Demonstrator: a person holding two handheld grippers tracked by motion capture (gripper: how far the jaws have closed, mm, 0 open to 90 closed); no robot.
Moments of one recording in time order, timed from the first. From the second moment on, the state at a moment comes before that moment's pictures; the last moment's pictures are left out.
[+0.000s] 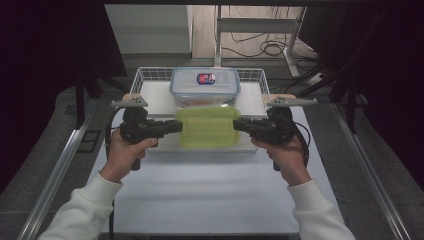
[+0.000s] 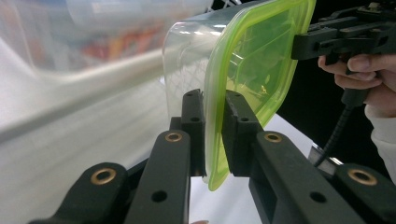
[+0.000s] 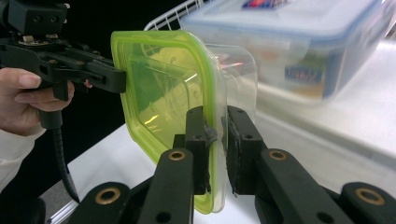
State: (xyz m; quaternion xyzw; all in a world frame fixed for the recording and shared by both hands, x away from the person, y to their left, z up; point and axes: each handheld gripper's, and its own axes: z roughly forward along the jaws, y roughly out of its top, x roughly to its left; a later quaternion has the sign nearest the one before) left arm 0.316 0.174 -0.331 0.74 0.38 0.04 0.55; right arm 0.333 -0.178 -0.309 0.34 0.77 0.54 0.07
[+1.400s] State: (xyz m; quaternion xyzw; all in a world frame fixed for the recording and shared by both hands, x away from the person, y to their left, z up) left arm 0.434 0.188 -0.254 0.72 0.43 0.03 0.54; right arm 0.453 -0.157 -0.249 0.40 0.73 0.55 0.04
